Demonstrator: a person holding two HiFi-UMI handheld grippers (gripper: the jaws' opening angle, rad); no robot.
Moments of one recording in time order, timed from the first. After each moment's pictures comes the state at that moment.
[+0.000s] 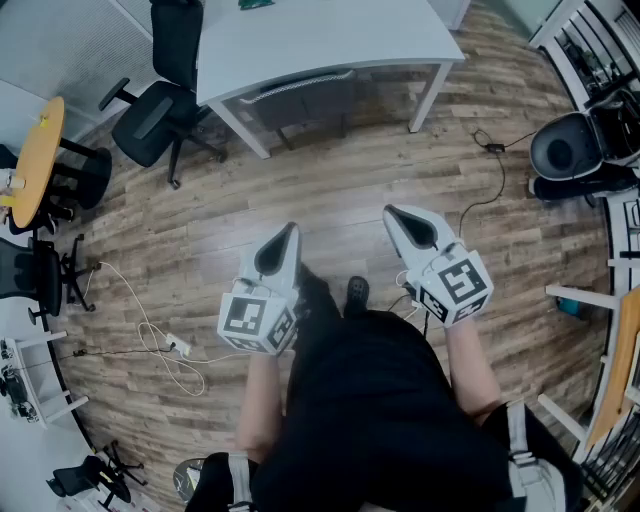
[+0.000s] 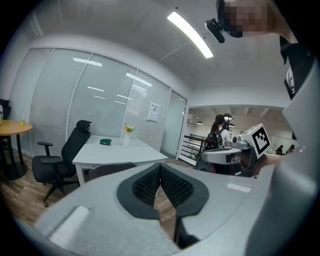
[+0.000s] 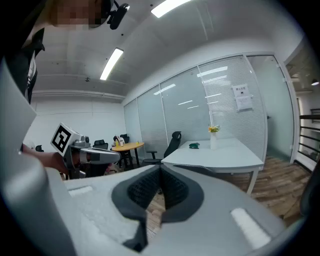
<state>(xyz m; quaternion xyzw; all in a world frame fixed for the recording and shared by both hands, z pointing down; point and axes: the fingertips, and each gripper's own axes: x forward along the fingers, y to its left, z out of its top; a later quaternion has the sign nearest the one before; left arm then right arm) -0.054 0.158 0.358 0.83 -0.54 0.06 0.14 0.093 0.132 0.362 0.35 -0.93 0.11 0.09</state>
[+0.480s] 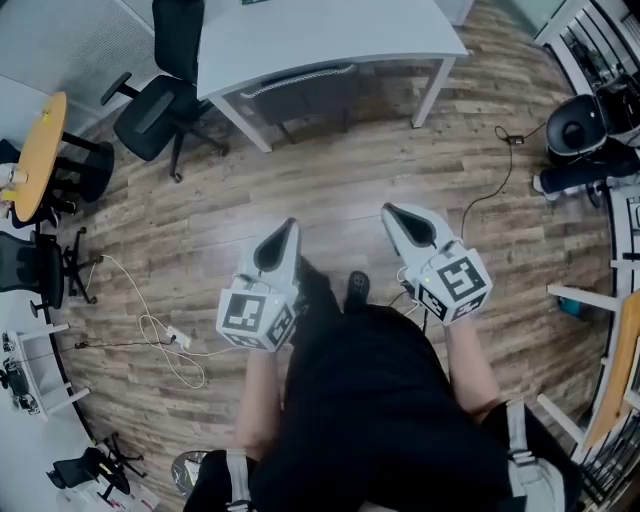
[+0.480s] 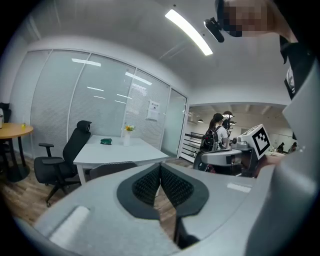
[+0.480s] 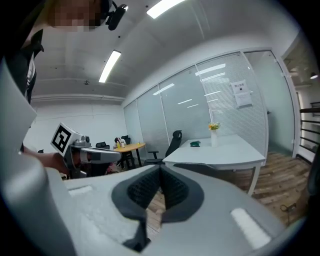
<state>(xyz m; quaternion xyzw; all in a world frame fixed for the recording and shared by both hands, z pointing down) -0.044 0.156 0.358 0.83 -0.54 0.06 0.13 0.101 0.131 0.368 0.34 -0.93 0.13 0.08</state>
